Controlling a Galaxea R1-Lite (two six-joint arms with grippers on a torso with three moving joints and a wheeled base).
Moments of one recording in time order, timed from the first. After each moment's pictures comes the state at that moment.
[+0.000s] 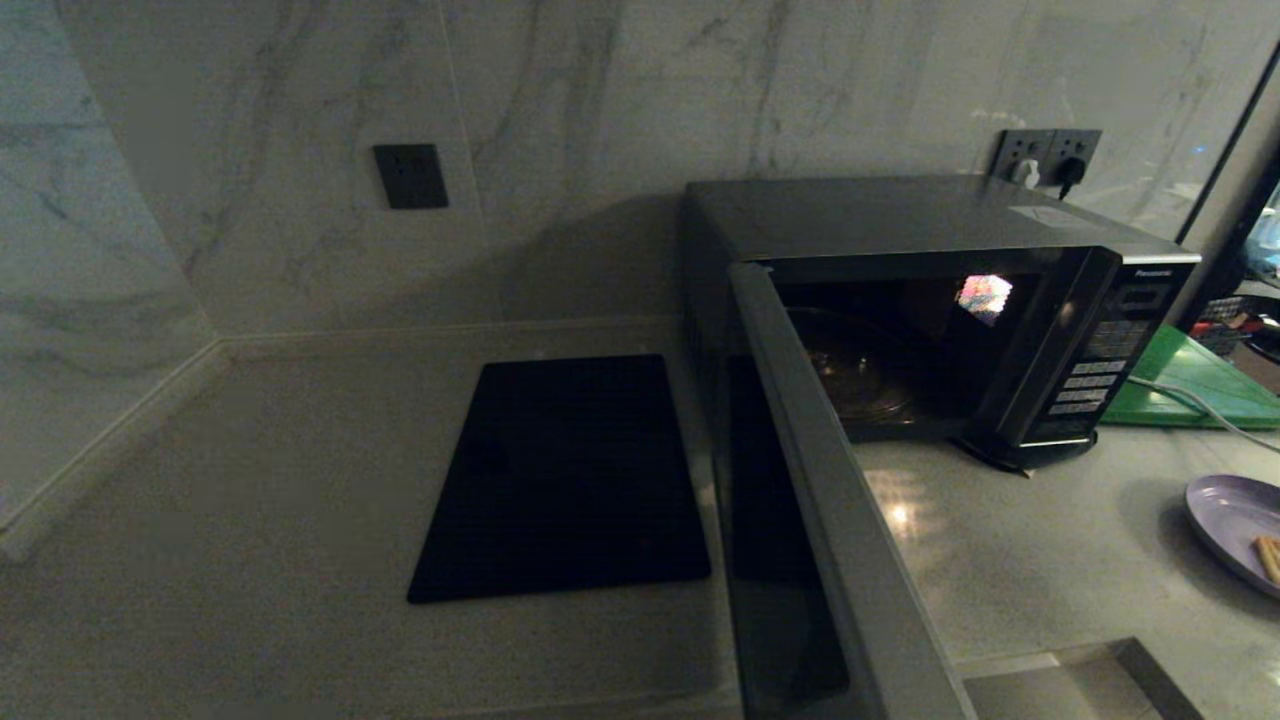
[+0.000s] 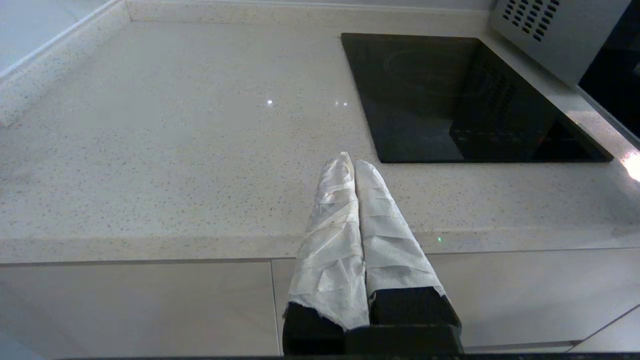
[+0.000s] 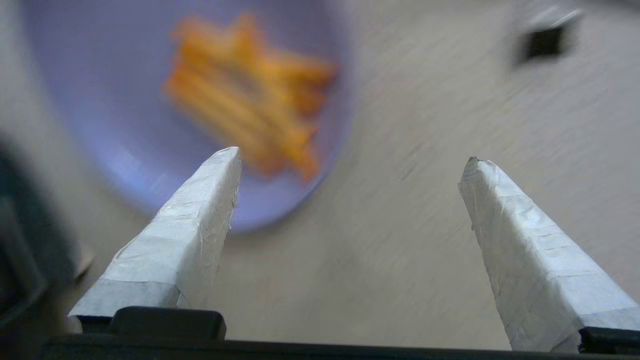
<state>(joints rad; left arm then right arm) 0.00 0.00 0.00 -0.01 0.02 -0.07 -0.96 2.14 -1.70 0.78 0.15 0.54</state>
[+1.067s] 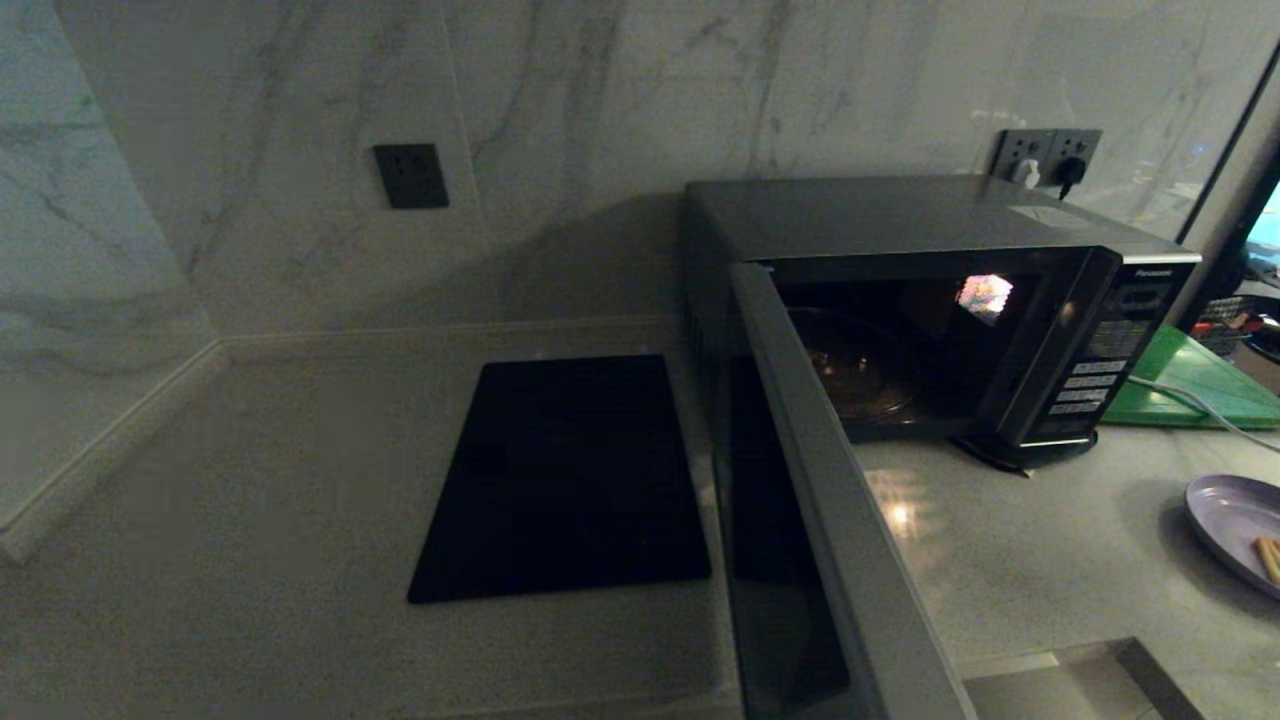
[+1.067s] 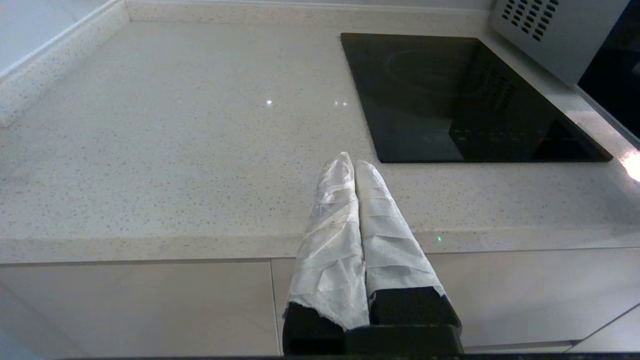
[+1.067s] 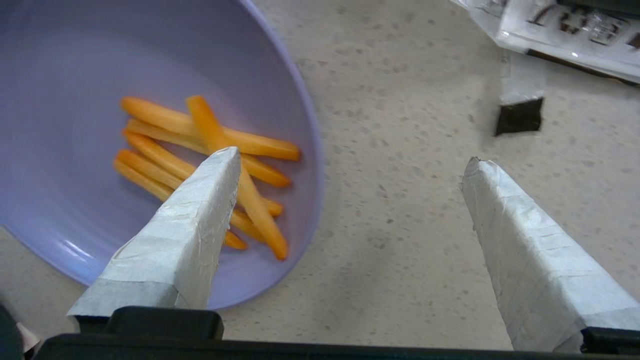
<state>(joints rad) 0.00 0.00 0.00 -0.01 0.02 -0.07 -0.96 2.27 -1.80 0.78 0.04 0.54</state>
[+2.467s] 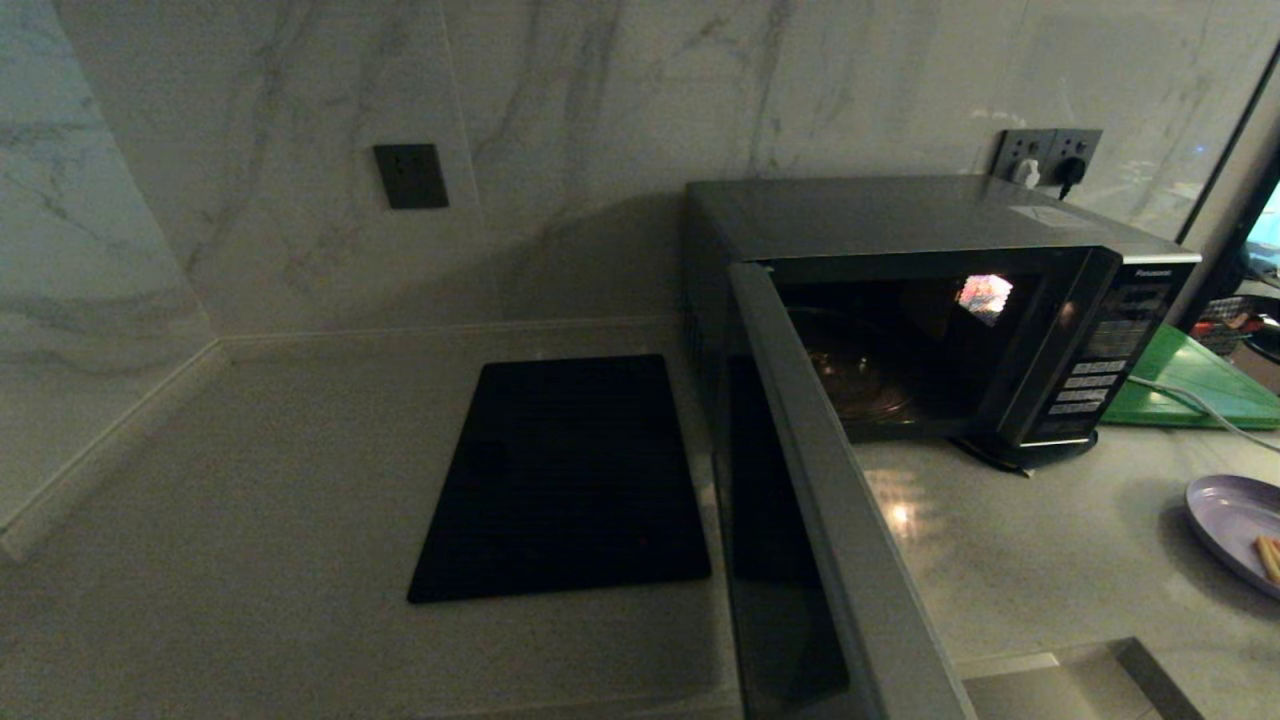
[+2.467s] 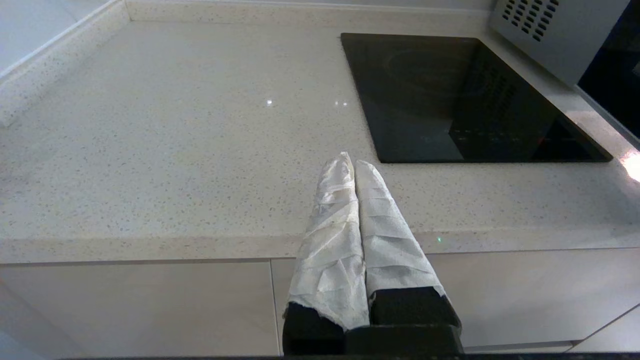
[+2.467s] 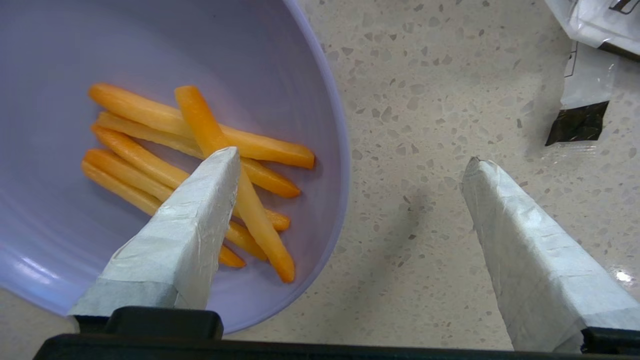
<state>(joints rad) 0.00 0.00 0.00 -0.01 0.02 -0.07 -0.91 2.32 -1.81 0.77 0.01 0.53</state>
